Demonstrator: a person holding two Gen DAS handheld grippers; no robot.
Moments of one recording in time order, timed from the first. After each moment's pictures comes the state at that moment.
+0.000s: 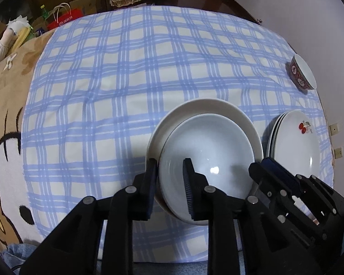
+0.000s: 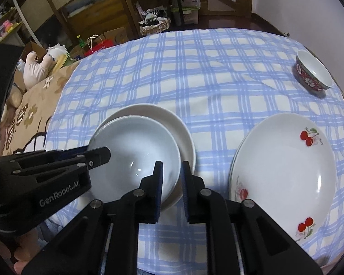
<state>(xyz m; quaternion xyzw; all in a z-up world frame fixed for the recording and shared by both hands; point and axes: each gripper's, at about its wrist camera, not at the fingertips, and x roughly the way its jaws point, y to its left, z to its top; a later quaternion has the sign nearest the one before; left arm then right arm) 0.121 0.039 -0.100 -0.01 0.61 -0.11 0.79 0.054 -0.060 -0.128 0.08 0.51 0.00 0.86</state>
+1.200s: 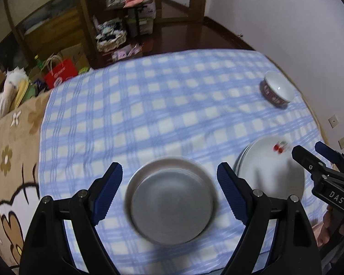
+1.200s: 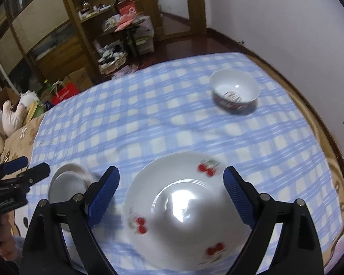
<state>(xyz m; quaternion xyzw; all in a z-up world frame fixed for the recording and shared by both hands) 0.127 -0.021 -0.023 0.06 0.50 -0.14 0.85 0.033 -0.207 -0.067 0.12 0.44 -0.11 0.88</state>
